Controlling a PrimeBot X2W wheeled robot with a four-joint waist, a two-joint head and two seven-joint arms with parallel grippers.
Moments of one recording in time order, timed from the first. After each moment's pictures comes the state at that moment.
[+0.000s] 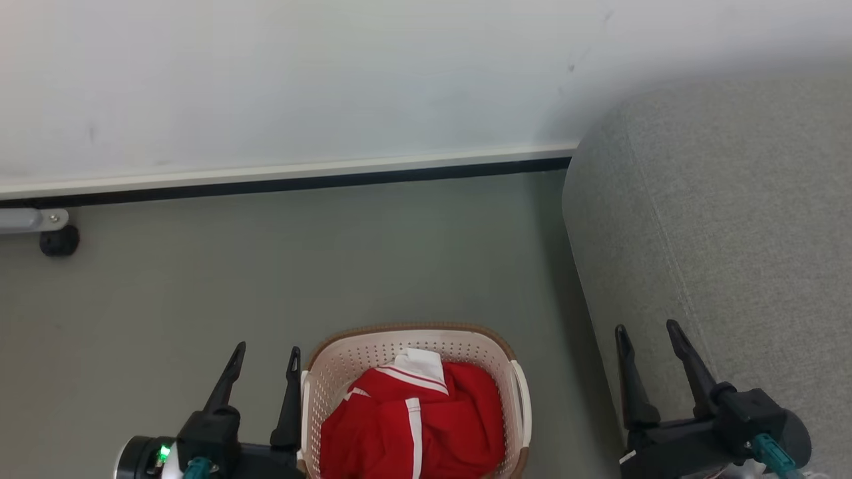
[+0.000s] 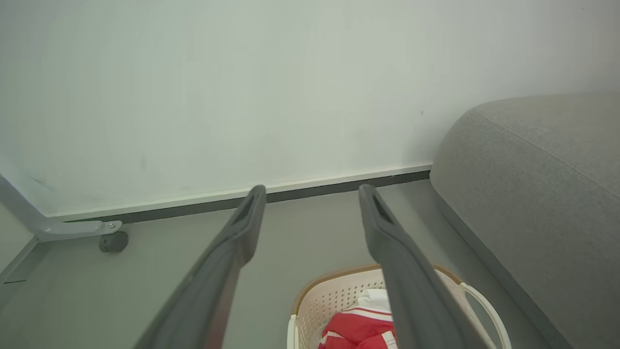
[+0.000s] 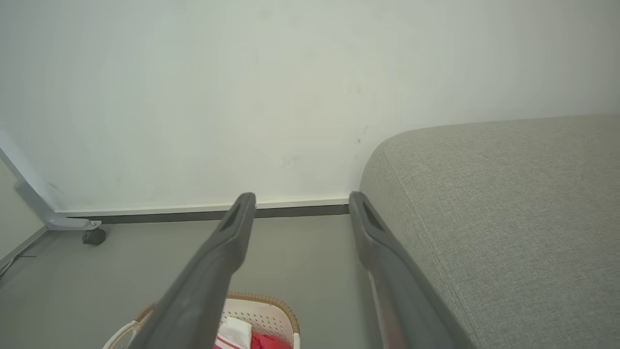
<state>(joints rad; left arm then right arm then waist) -0.06 0.12 -0.22 0.21 -0.21 0.06 -0.25 -0.08 -0.14 0.28 0.14 0.27 -0.09 -0.25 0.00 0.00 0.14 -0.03</state>
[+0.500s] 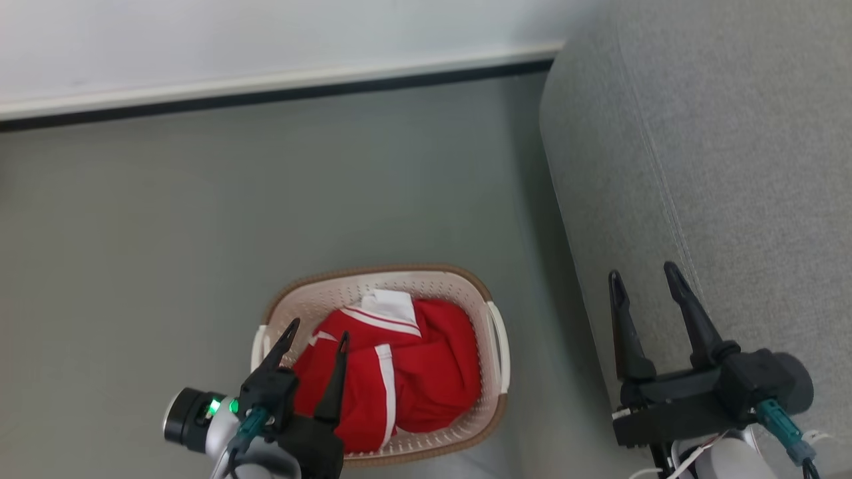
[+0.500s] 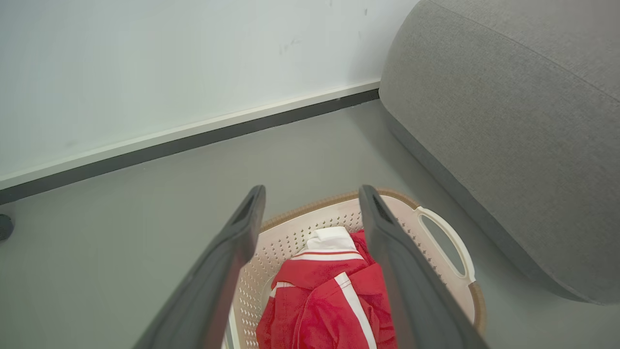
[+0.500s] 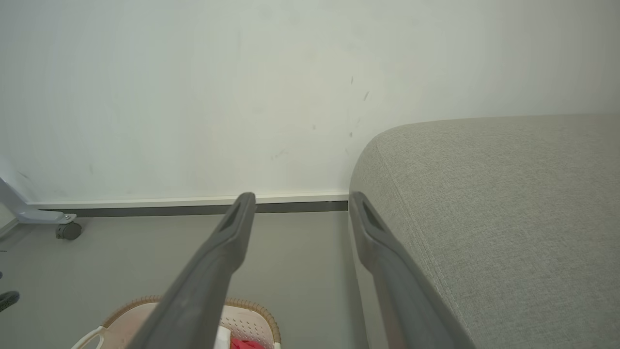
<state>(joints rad) -0.23 0.09 -0.32 0.41 -0.16 0.01 -0.22 -0.16 -0.14 0.28 0.06 0.23 -0.09 -0.25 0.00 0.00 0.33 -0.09</state>
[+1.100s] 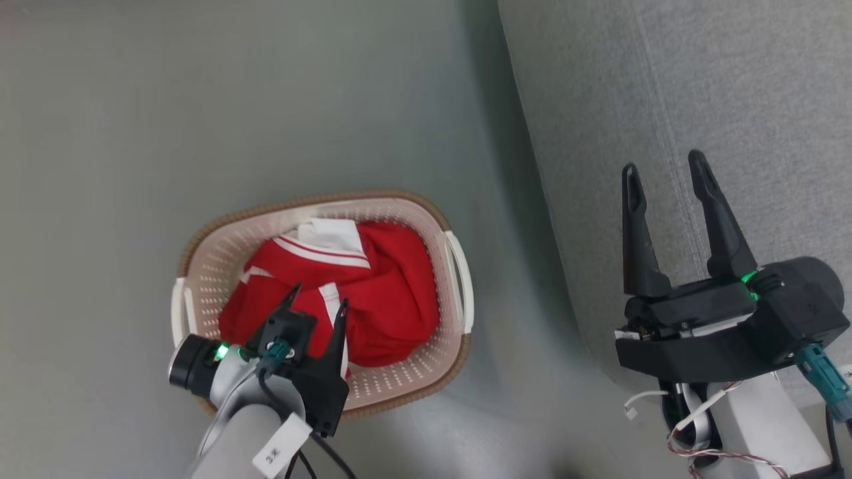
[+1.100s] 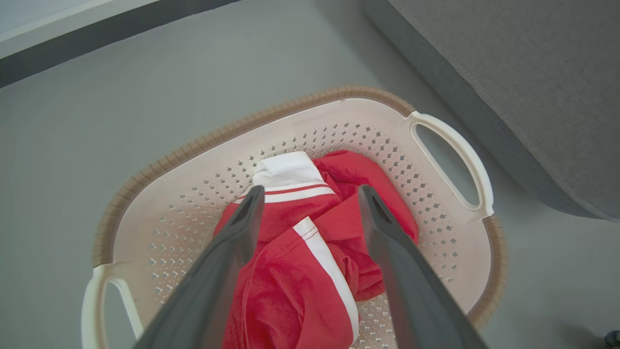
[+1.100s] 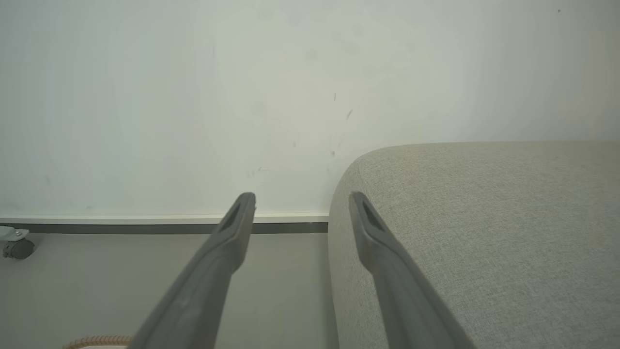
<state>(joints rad) -0.44 0.07 -0.36 0.65 -0.12 0.01 -0.14 -0.32 -0.13 0.27 -0.08 0.19 -0.08 -0.26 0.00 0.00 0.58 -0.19</state>
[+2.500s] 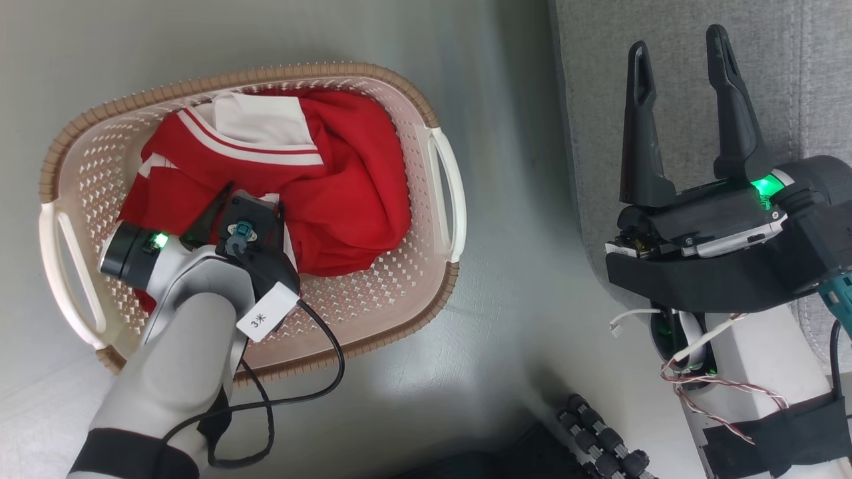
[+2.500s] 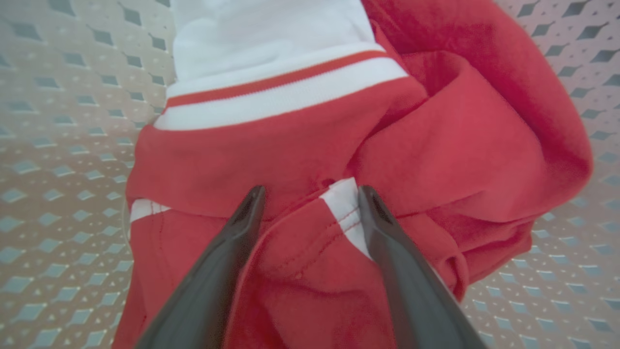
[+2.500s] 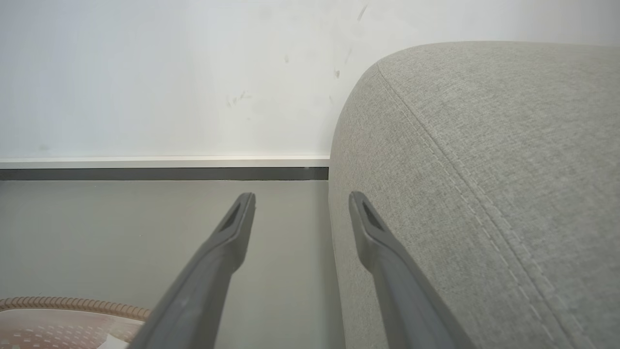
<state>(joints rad) -0.80 0.13 -0.39 0.93 -0.02 0.04 -0.06 -0.54 -0.07 0.26 -0.10 0.18 -0.06 -0.26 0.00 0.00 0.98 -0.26</state>
